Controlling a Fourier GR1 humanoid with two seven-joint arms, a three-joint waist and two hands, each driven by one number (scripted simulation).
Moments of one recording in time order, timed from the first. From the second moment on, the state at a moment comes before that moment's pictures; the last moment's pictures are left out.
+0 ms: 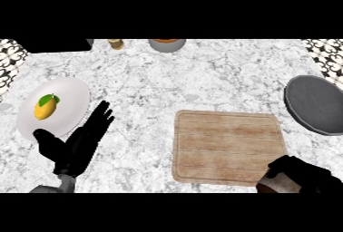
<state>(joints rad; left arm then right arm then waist) -0.02 0.28 -0.24 -1.57 0.40 0.09 0.14 0.29 -0.64 0.45 -2.16 0.85 -0.31 0.39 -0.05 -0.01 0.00</state>
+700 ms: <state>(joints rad) -0.08 0.24 -0.25 -1.54 0.37 0.07 0.17 0.28 -0.65 0.06 -1.82 0.31 -0.39 -0.07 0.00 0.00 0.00</state>
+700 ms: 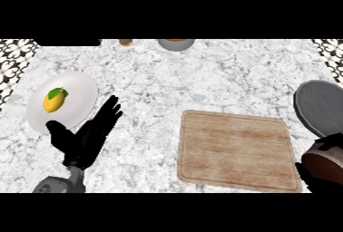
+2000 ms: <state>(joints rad) -0.11 0.19 -0.25 -1.52 0.32 0.03 0.17 -0.56 -0.65 -0.30 -0.37 0.28 -0.51 -0.66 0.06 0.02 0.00</state>
